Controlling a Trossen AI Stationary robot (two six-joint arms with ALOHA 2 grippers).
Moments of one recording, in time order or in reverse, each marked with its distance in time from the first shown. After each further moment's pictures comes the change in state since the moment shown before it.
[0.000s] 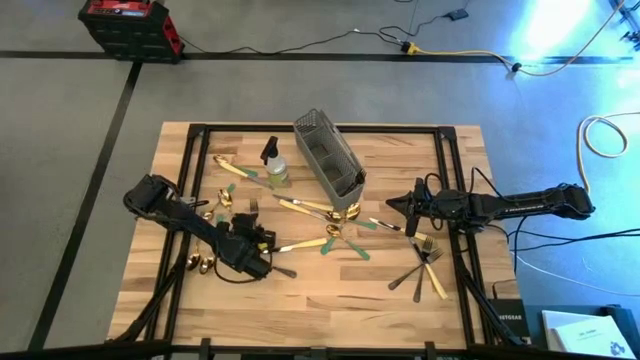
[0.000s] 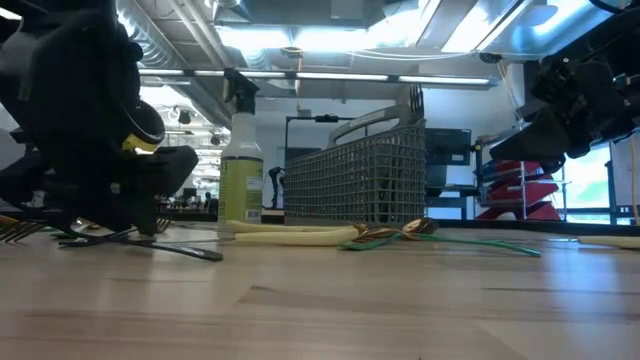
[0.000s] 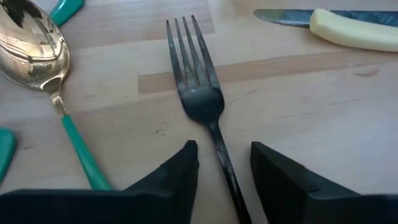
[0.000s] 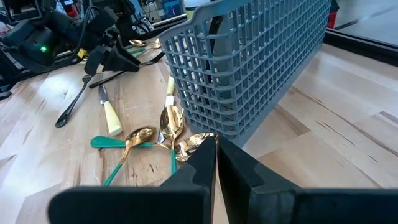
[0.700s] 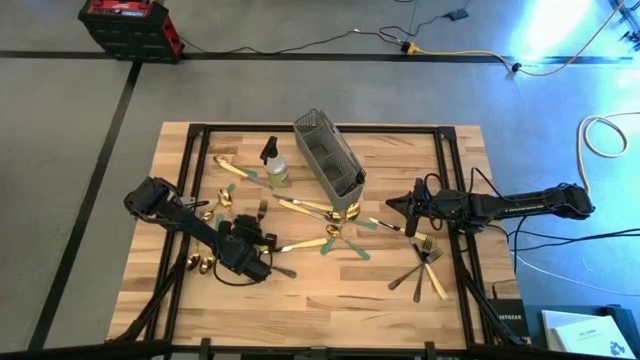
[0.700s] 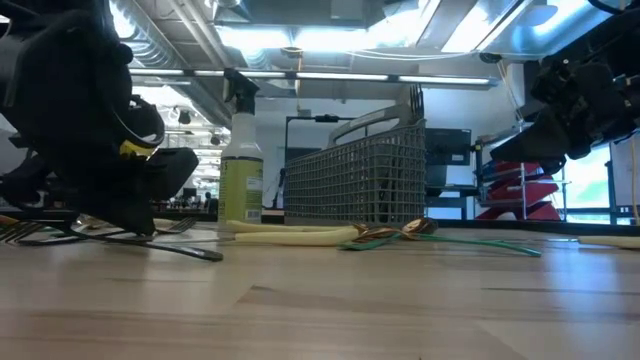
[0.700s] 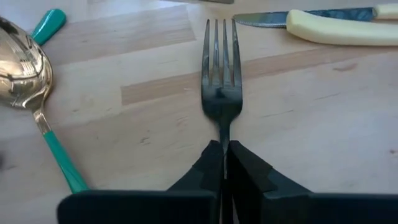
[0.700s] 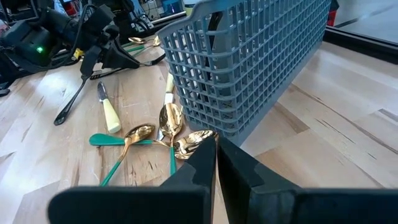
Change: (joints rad) left arm -0.040 0.005 0.002 0.011 -0.033 0.064; right arm 0.000 0.000 0.000 -0.010 0.000 0.000
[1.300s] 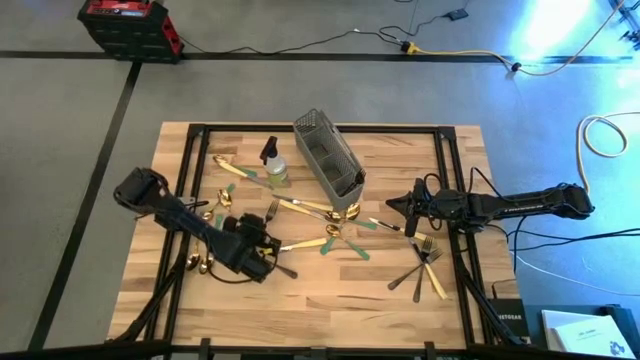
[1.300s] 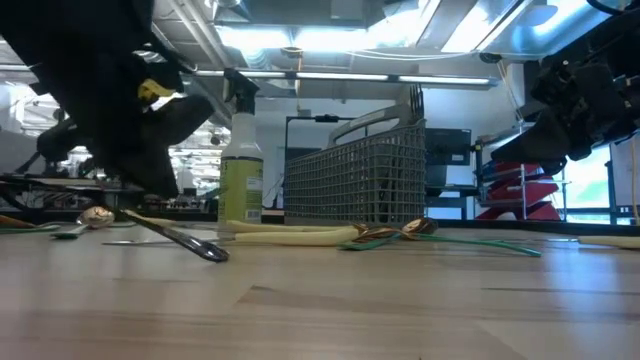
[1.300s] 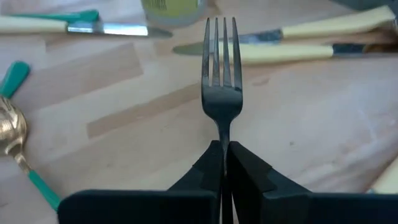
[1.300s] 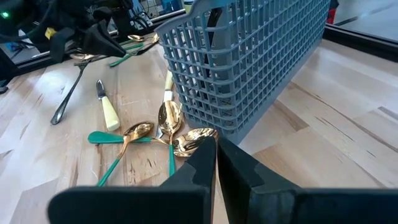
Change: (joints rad) left arm 0.013 -0.153 0.070 -0.008 -0.061 0.246; right arm 0.000 0.000 0.000 -0.010 0.000 0.000
